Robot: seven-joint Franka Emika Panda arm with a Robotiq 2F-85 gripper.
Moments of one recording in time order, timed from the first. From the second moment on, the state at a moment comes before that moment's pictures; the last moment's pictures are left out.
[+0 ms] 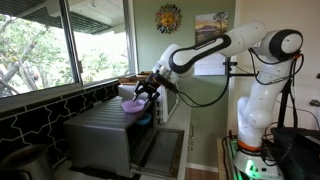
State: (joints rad) arm 0.06 -0.39 0.26 -2.36 0.51 2.63 0.66
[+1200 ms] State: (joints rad) arm 0.22 -0.65 0.04 -2.68 0.76 2.63 0.26
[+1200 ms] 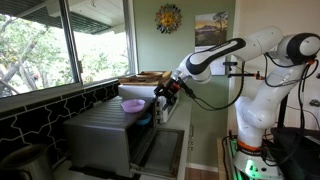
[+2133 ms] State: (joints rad) arm 0.18 -0.58 0.06 -2.72 0.88 2.69 0.27
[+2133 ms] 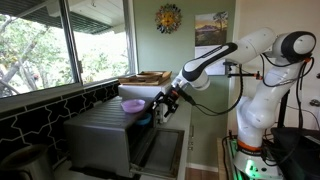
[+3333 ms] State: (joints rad) arm 0.33 -0.43 0.03 -2.67 1.57 2.98 -0.11
